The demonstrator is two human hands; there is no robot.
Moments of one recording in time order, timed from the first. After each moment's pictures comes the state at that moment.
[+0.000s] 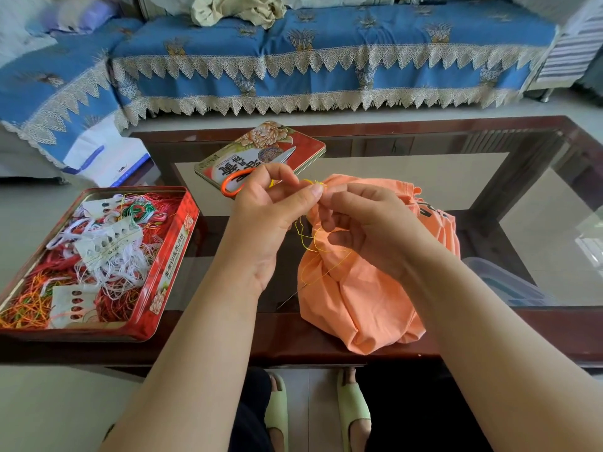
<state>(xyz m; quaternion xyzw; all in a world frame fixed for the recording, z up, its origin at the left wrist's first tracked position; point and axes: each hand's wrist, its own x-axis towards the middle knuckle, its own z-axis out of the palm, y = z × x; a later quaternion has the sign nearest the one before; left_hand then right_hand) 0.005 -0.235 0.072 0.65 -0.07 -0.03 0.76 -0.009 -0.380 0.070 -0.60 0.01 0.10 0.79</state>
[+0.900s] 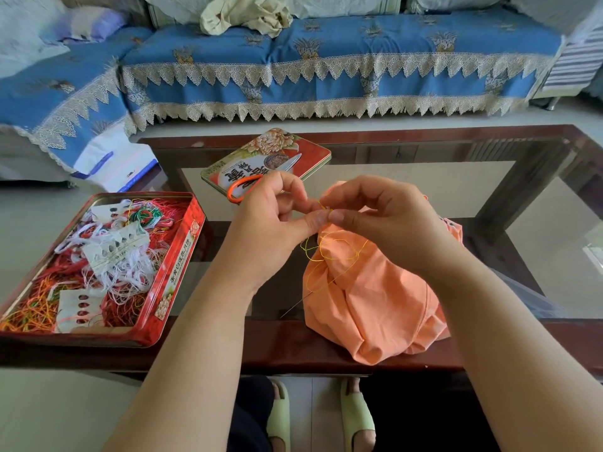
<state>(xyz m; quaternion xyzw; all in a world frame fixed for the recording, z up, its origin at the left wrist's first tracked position) 0.006 -0.223 0.077 0.78 -0.16 0.00 0.61 -0.009 -0.397 0.070 -0.80 -0.16 -0.09 0.57</state>
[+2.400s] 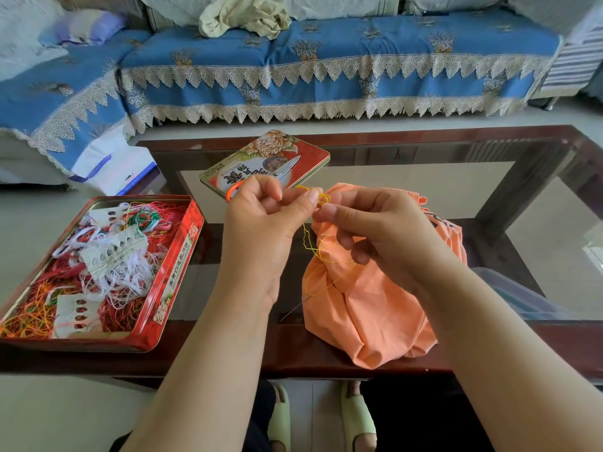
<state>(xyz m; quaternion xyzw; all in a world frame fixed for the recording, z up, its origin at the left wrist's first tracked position) -0.002 -0.238 0.081 0.65 -0.05 0.06 0.75 -0.013 -0.388 0.072 -0.69 -0.04 0.03 0.72</state>
